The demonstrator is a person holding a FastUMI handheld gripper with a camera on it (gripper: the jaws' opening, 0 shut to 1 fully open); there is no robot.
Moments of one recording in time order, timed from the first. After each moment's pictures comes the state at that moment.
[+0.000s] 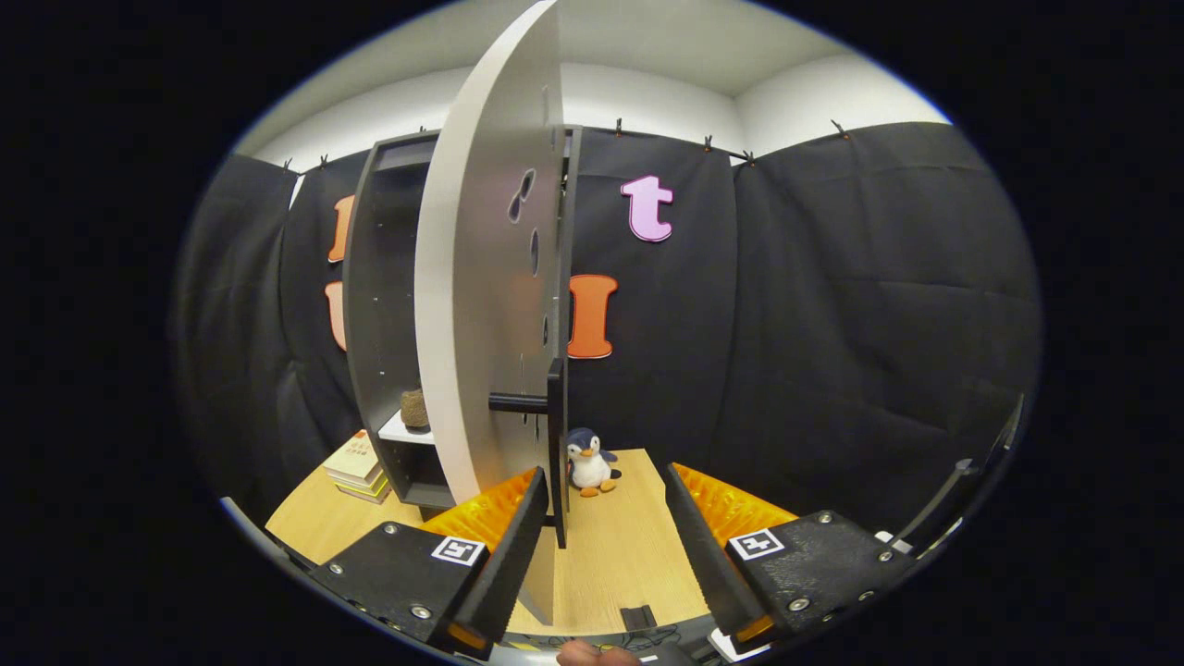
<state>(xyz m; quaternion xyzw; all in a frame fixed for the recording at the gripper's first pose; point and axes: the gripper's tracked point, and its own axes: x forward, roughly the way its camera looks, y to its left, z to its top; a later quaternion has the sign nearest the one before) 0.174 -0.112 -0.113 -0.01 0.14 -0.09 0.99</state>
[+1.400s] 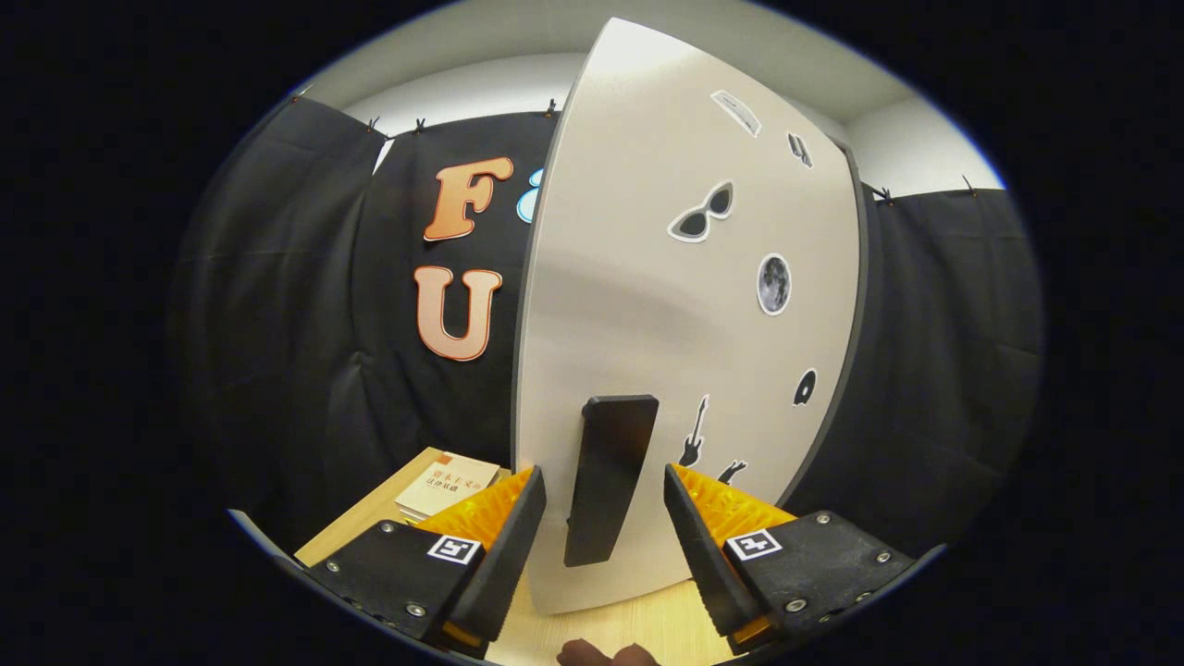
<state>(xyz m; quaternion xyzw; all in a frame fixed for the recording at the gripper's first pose) 0.358 0.176 -0.104 -0.05 0.12 0.02 0.99</state>
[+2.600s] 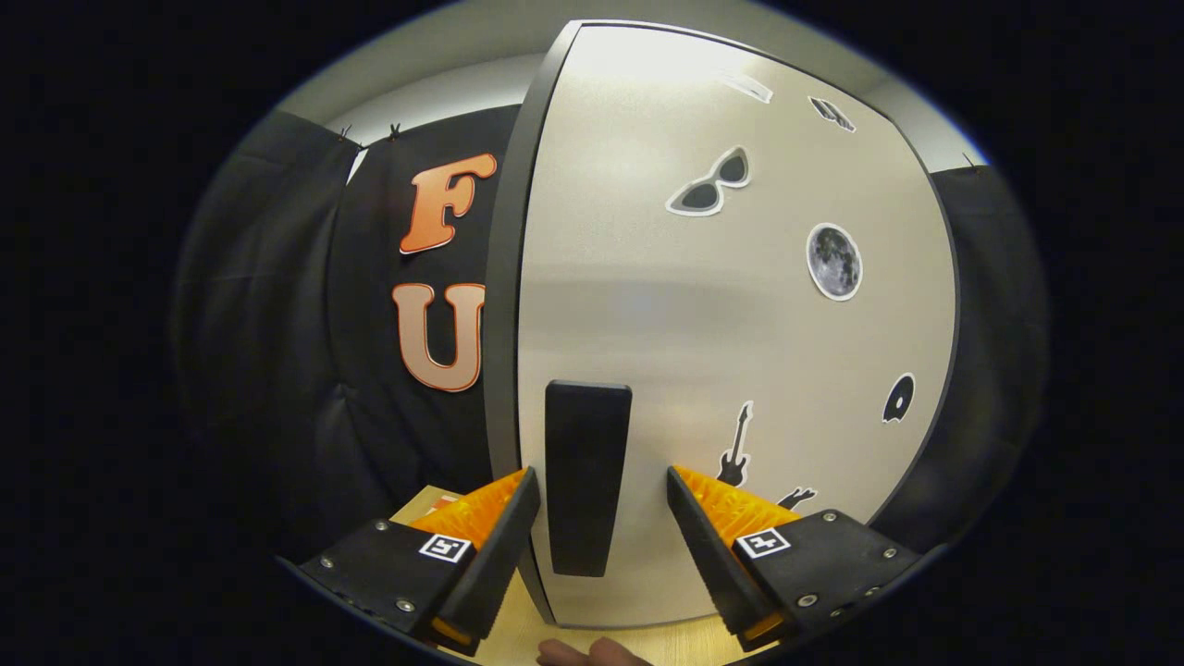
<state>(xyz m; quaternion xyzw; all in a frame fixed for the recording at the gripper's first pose) 0.468 0.197 -0.128 -0.01 0.10 0.02 0.99</state>
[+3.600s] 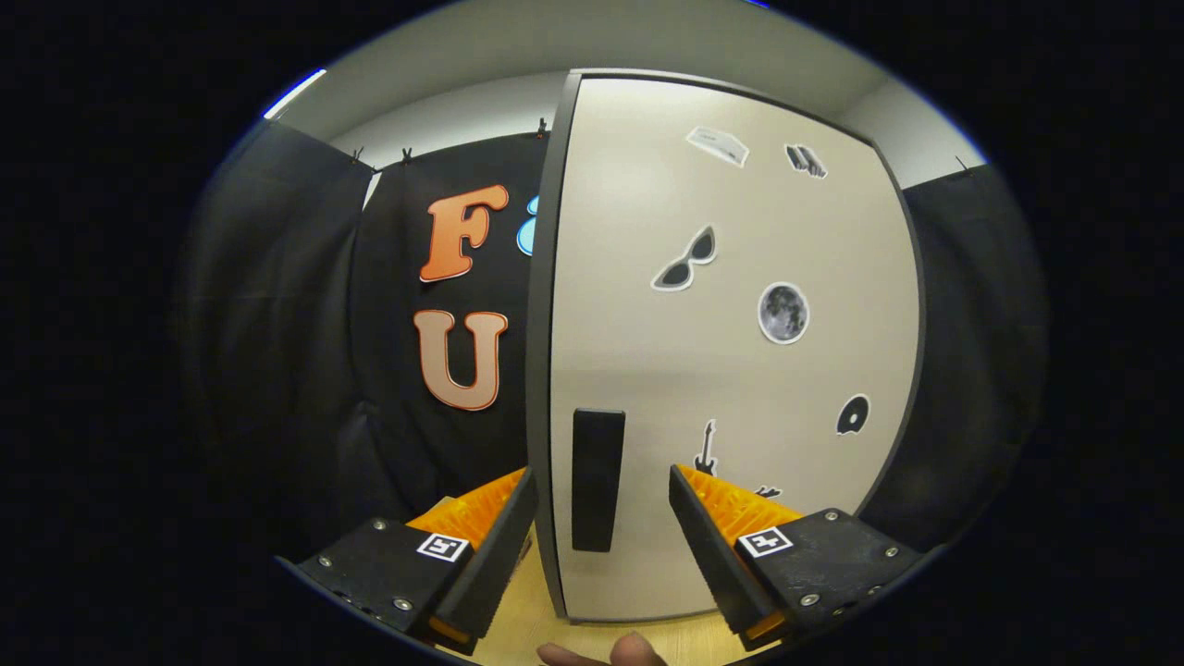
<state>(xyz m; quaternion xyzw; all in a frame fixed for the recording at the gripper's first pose) 0.397 0.195 -0.086 -0.01 0.07 0.02 1.00</state>
